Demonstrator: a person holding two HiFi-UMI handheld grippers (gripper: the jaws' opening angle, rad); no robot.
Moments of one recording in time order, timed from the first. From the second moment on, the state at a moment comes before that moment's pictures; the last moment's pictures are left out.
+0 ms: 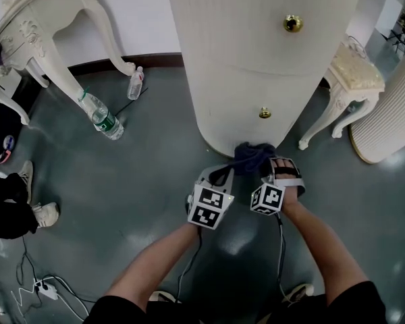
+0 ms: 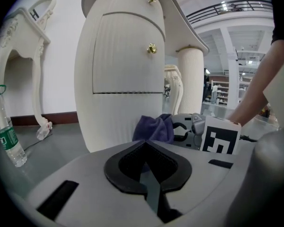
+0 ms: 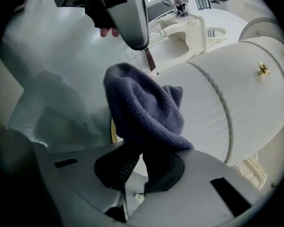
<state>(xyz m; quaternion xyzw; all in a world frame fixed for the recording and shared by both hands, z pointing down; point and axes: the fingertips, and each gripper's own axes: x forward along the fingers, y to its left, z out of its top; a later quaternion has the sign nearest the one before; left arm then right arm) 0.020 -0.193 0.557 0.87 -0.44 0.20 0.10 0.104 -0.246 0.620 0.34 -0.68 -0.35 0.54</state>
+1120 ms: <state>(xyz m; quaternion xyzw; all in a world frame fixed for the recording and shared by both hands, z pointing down) 0.044 -0.184 0.564 0.88 -0.41 0.21 0.10 0.147 -0.265 0.603 0.43 -0.70 -0.24 0.51</state>
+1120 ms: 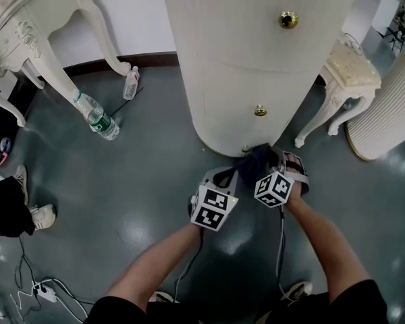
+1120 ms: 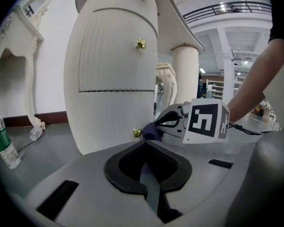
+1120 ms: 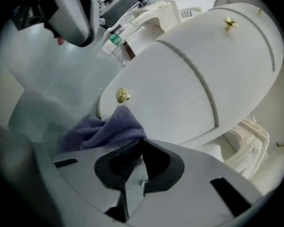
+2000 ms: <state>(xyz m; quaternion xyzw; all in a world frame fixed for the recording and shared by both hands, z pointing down) 0.087 -0.184 0.509 0.90 -0.39 0.17 0.06 0.164 -0.261 0.418 0.57 -0.77 -0.17 0.23</state>
